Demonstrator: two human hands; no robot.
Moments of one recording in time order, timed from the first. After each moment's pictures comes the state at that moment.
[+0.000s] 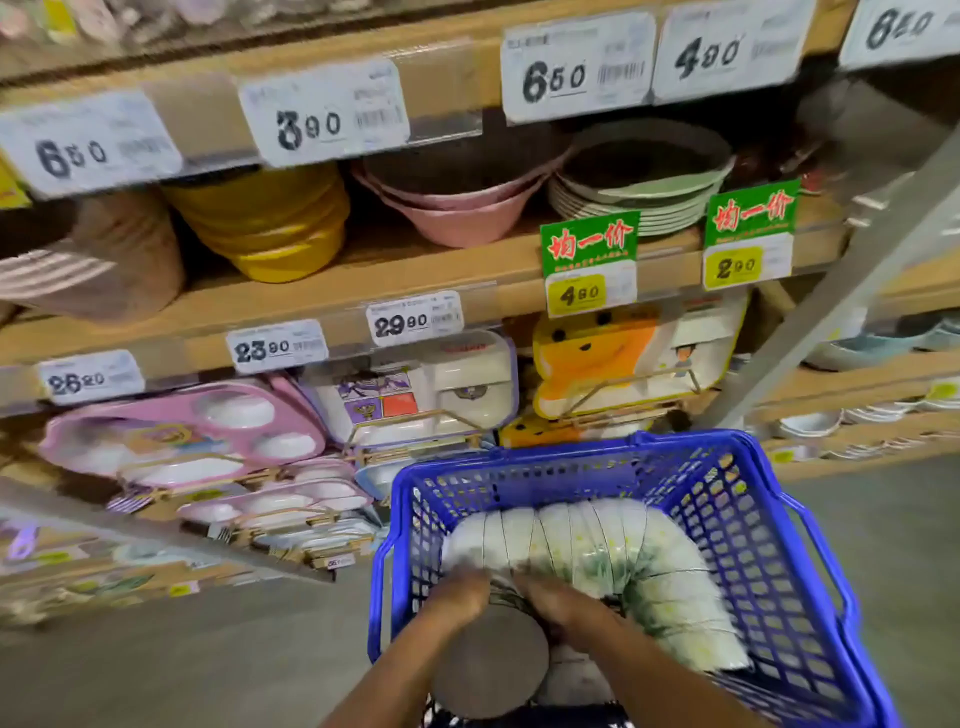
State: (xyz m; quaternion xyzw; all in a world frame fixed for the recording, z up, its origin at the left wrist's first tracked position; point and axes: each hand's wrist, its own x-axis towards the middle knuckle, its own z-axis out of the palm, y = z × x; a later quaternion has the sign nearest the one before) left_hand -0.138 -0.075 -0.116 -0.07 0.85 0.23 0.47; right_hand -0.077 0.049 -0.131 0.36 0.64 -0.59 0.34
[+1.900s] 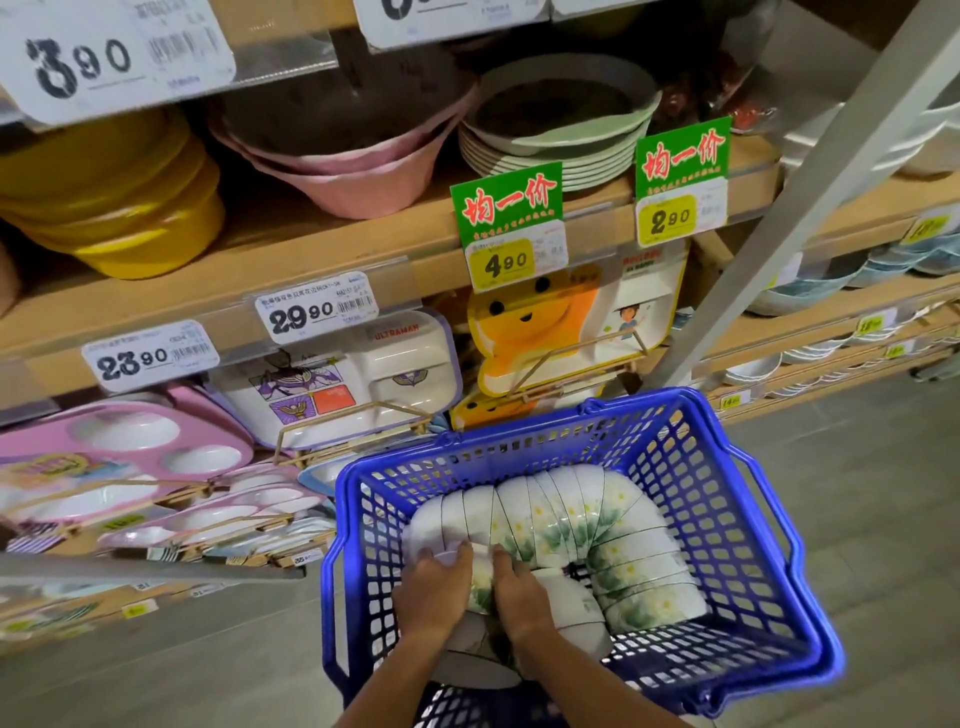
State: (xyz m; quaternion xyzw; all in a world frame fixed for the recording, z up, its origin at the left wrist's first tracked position) left_hand -0.118 -0.057 -0.117 -0.07 0.91 0.19 0.35; right_hand -0.055 0.026 -0.134 0.52 0.62 -0.57 0.17
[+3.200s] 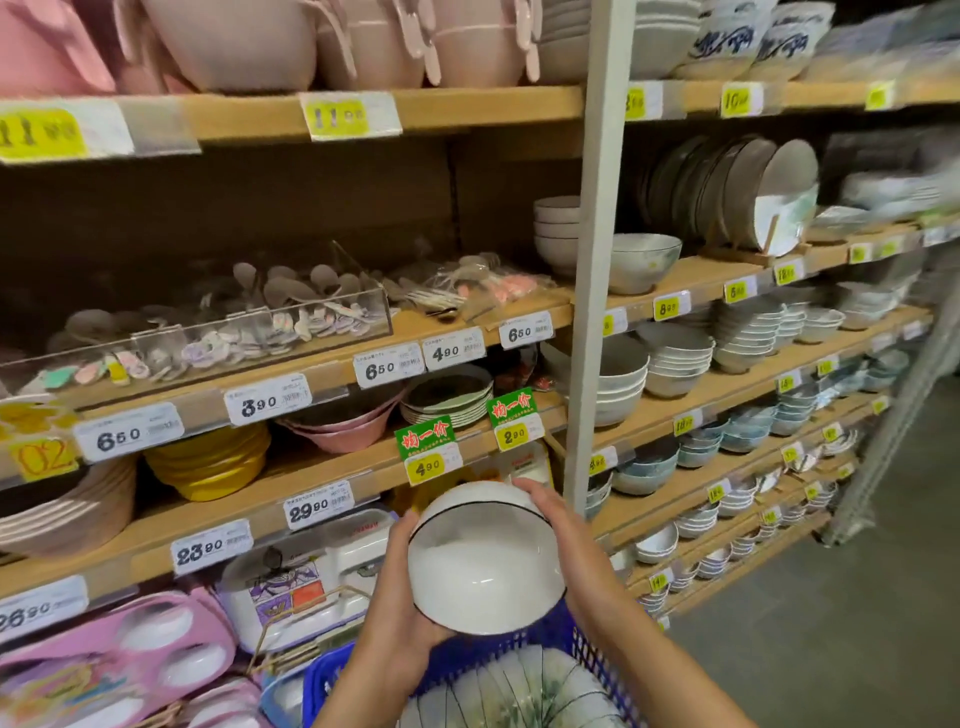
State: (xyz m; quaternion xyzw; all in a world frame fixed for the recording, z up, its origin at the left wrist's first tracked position) left_hand -0.097 -0.011 0.159 0.00 0.51 0.77 0.39; right_hand -0.001 0.129 0.168 0.24 0.60 -0.74 -0.19
